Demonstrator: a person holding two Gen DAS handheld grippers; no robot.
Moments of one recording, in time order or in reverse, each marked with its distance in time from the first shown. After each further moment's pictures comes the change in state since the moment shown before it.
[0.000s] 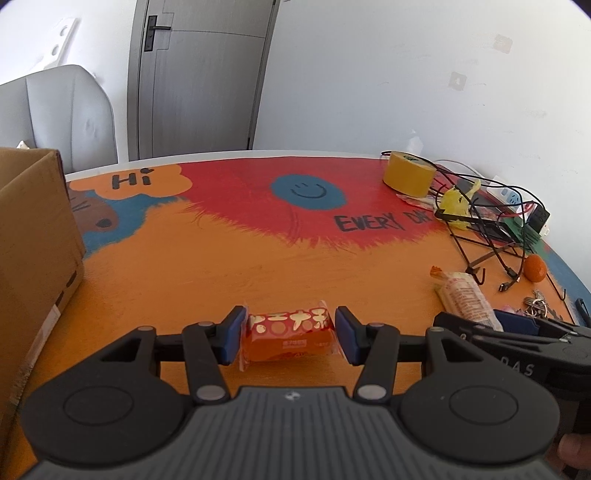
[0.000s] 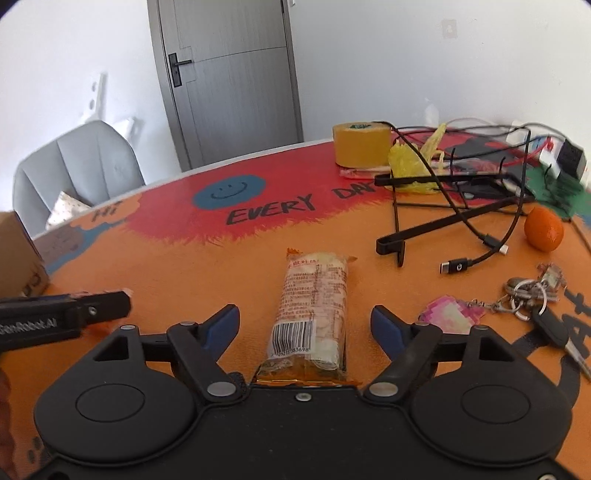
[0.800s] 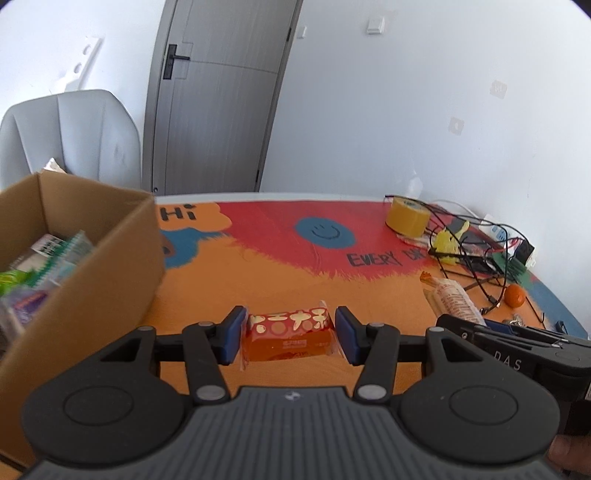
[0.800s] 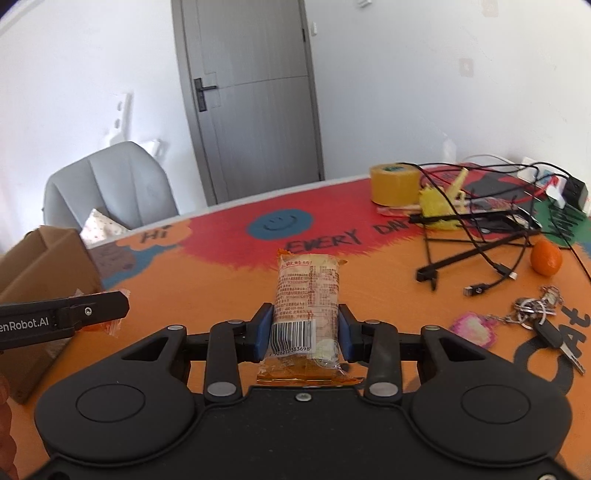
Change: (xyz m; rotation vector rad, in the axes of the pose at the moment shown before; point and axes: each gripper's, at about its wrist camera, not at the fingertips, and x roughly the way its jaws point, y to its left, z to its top) left arm -0.078 0.029 0.000 -0.039 -0.119 0.003; right arm -0.054 0.040 0.007 -0.006 -0.091 0.070
